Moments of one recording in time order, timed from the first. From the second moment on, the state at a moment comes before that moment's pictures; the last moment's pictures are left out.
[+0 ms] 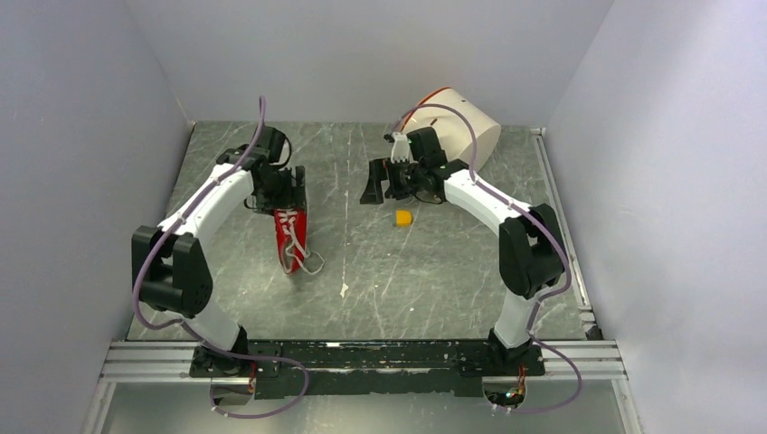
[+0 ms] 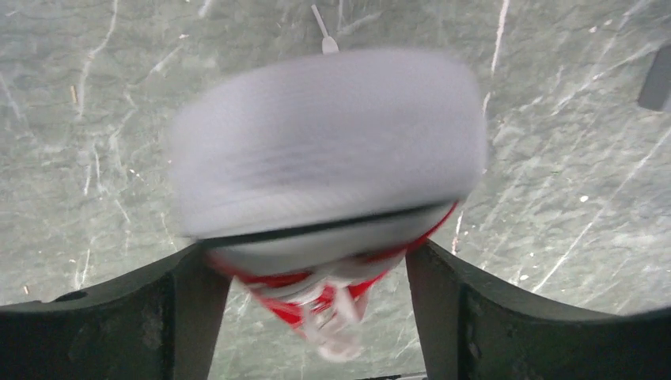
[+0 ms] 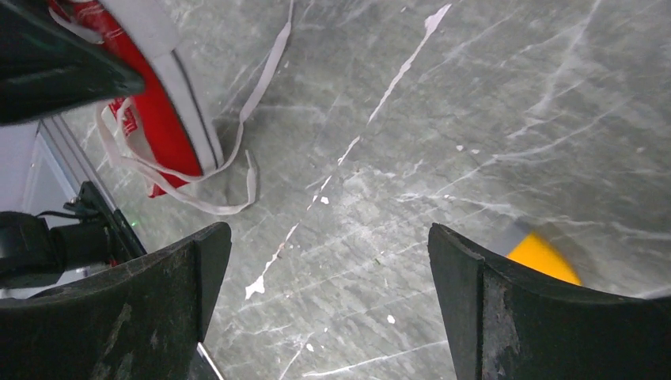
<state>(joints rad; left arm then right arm) -0.26 1.64 1.34 -0.85 0.02 -0.31 0.48 1.80 1.38 -0.32 -0.52 0.23</state>
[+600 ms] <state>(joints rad) -0.26 1.52 1.32 -0.86 0.00 -0.30 0.54 1.93 1.38 -0.26 -0.66 0.34</state>
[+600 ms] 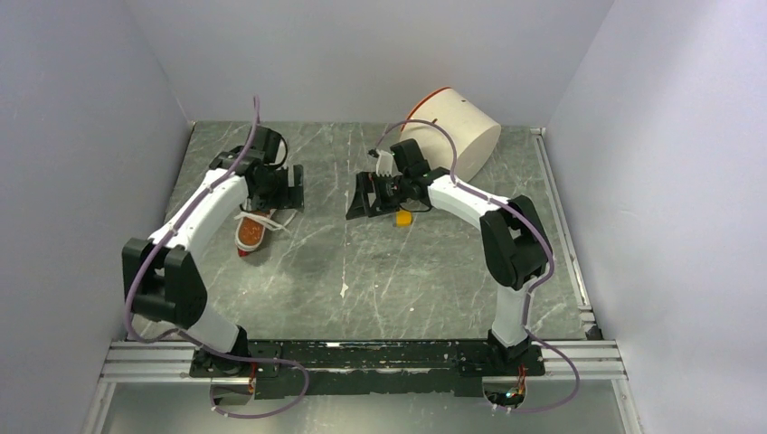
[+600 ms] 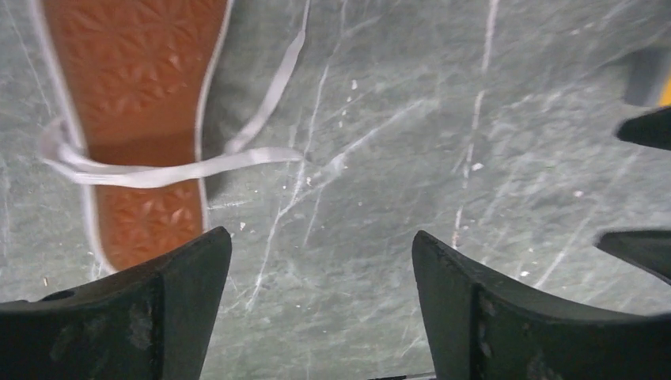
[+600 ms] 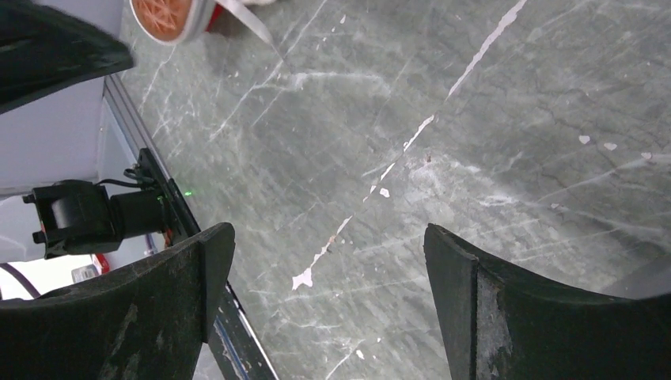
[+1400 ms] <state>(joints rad) 0.07 1.90 1.57 -0.83 -0.07 -0.20 0.53 1.98 1.48 -0.38 -0.62 0.29</state>
